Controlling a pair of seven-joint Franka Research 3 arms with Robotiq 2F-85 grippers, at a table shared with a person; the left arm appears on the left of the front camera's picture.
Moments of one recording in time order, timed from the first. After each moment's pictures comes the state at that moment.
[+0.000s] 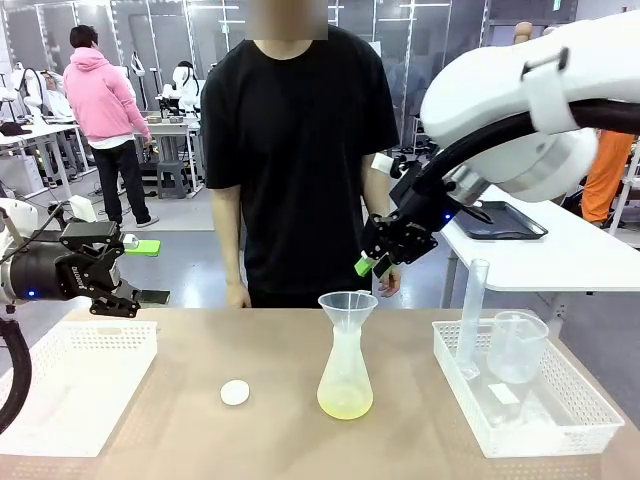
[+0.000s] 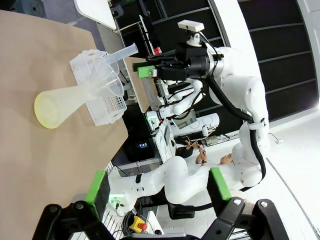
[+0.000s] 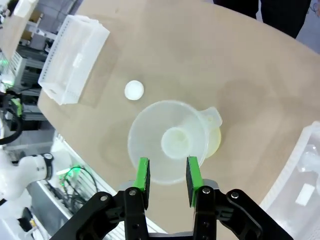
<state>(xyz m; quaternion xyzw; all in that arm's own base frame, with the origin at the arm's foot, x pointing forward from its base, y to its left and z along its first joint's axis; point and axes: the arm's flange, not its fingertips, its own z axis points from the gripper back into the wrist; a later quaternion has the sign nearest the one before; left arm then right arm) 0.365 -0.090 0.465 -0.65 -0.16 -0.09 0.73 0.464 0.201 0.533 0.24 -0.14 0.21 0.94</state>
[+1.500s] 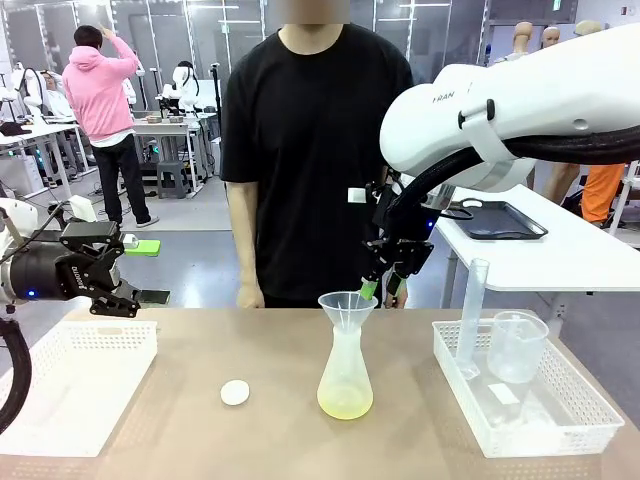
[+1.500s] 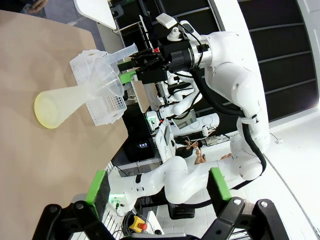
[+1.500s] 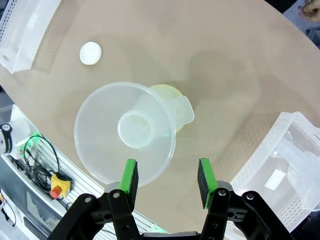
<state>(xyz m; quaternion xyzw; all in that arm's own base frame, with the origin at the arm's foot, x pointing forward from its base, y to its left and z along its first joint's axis) 0.365 -0.090 0.464 -0.65 -0.16 -0.09 0.73 0.489 0.220 0.506 0.13 -0.06 0.27 0.95</state>
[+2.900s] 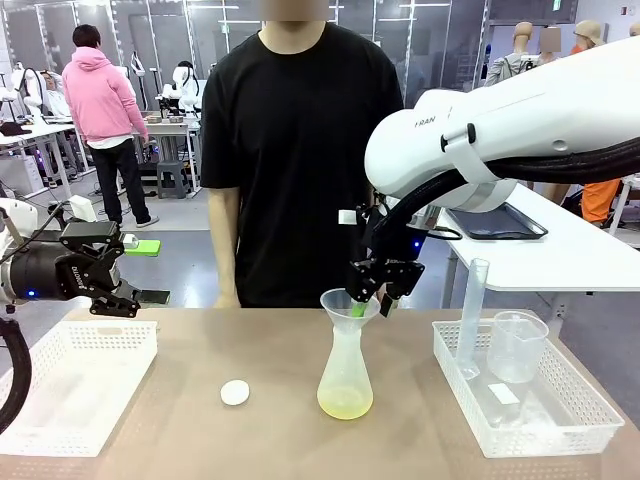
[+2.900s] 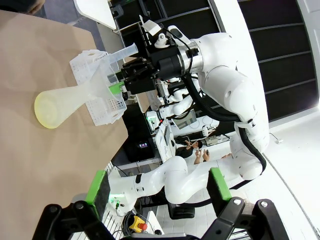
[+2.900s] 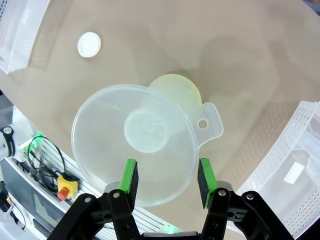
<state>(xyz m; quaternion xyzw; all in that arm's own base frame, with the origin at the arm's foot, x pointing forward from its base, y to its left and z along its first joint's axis) 0.365 -0.090 0.464 -0.65 -0.16 -0.09 0.73 0.480 0.239 0.478 0.13 -0.03 0.24 0.96</state>
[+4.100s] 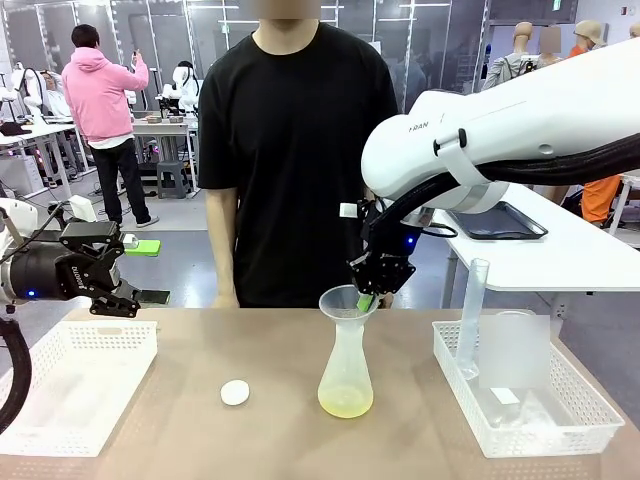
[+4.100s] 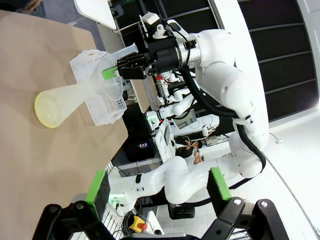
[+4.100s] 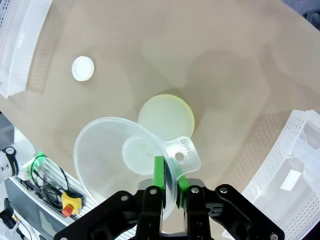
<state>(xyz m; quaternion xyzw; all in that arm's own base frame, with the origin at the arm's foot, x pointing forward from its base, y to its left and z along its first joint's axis) 0.365 -0.090 0.464 -0.65 -0.16 -0.09 0.73 0.499 0.240 0.481 0.13 -0.05 0.21 0.97</state>
